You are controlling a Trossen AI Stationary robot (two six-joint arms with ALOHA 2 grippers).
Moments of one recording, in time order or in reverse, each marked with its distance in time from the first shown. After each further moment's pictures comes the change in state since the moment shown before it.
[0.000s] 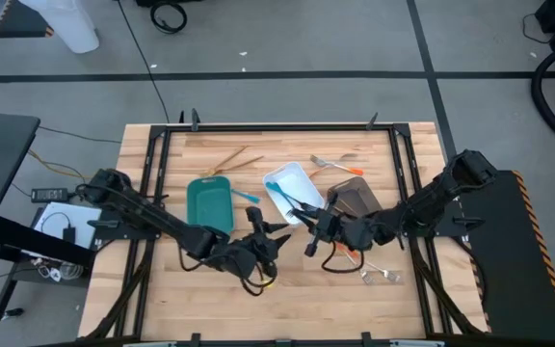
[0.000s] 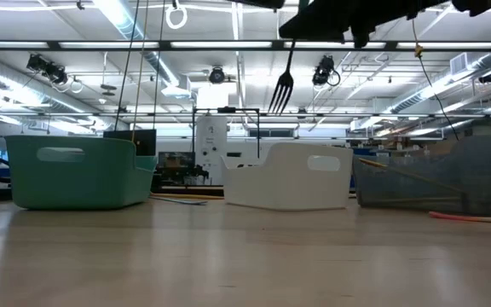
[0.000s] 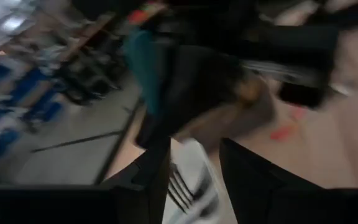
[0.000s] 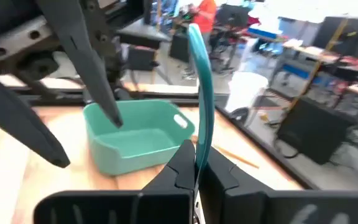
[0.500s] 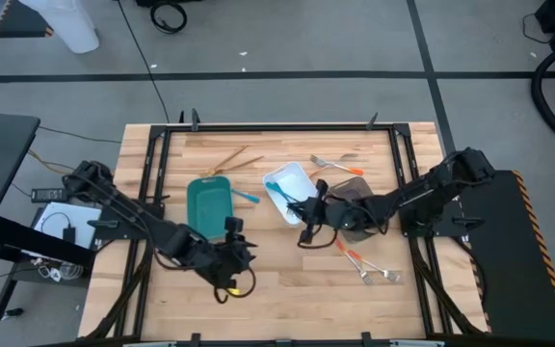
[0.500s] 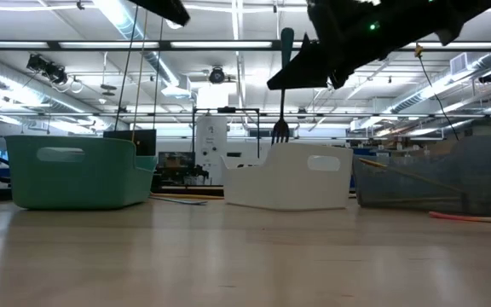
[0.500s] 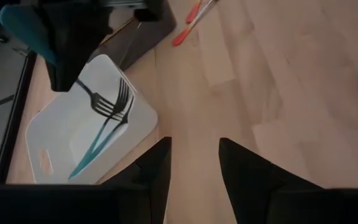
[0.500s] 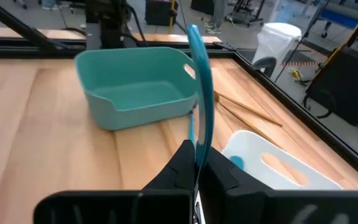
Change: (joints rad) left arm -0.104 -0.175 -0.001 -0.608 0.318 -0.292; right arm -0.188 -0.001 0.004 -0.232 -0.287 0.160
